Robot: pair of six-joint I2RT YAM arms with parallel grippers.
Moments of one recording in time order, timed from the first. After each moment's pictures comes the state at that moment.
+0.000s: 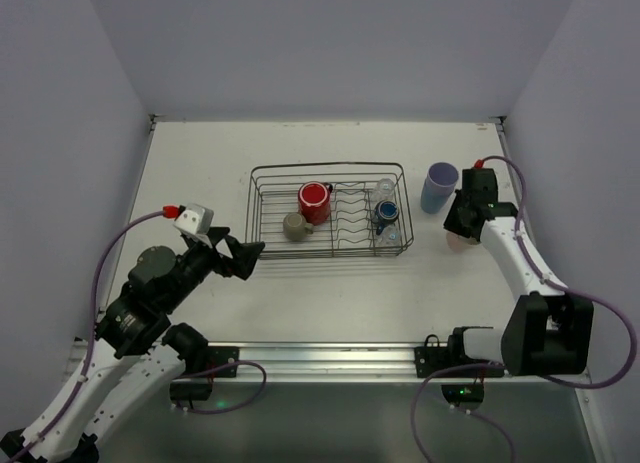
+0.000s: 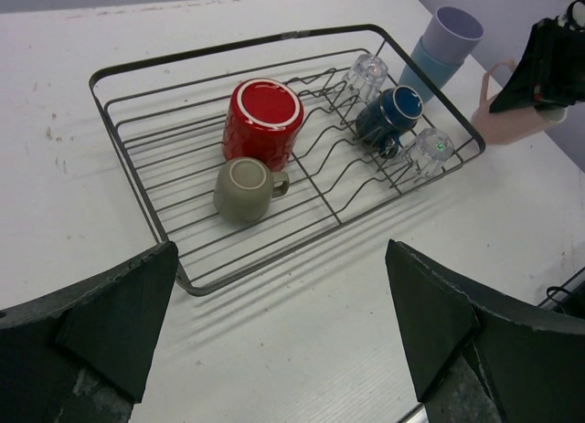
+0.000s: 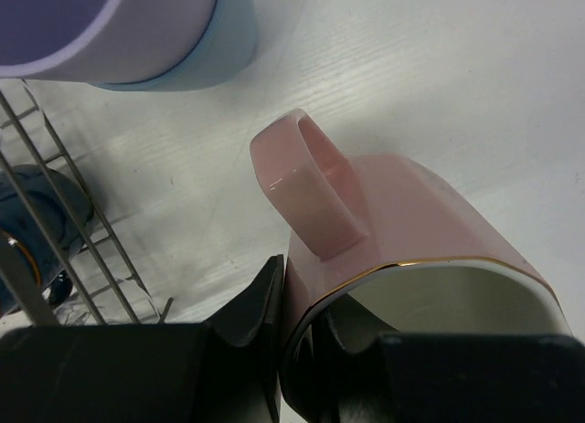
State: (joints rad) left arm -0.60 0.41 0.68 -0.43 -0.03 -0.28; right arm 0.02 1.25 0.92 -0.60 0.18 0.40
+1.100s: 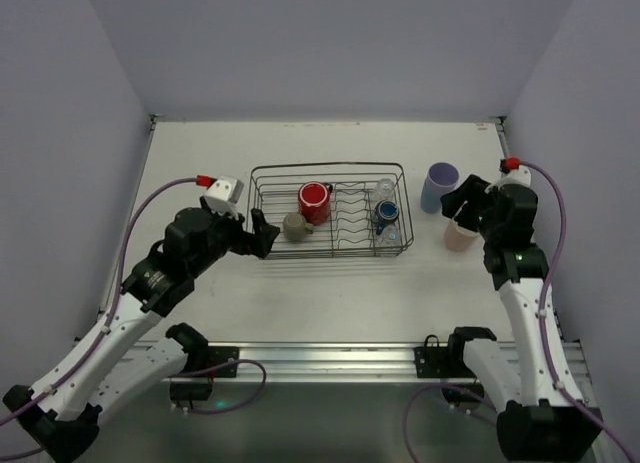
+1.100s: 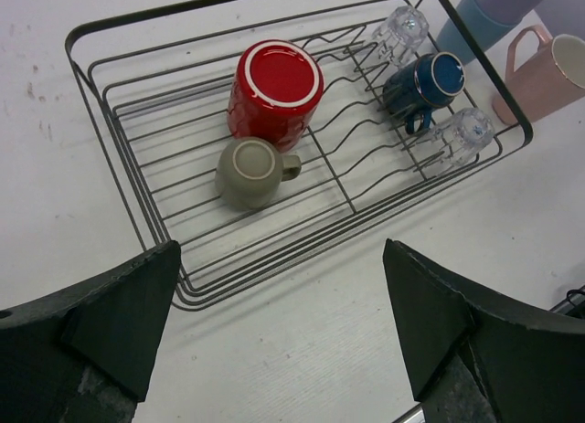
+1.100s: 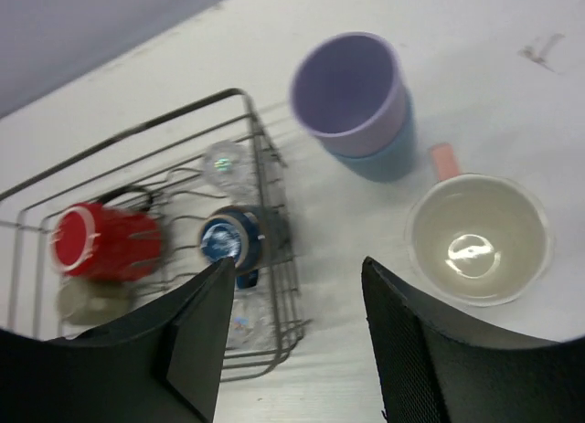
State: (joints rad) left arm -0.60 0.71 0.79 -0.43 -0.05 -0.30; right arm -0.03 0.88 0.85 -0.43 -0.06 0.43
